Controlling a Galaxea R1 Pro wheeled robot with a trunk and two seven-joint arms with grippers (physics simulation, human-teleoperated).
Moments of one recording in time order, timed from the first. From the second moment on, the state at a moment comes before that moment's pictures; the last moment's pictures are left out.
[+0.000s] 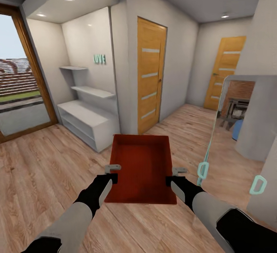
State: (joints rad) left arm -0.75 -0.16 -0.03 -0.53 0.05 0.41 0.25; right arm -0.90 0.06 0.55 -0.20 -0.57 0.24 -0.28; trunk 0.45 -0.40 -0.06
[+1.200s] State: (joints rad) left arm -0.75 -0.16 -0.03 -0.53 0.05 0.41 0.25; right arm -0.90 0.06 0.55 -0.20 -0.57 0.24 -0.28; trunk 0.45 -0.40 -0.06
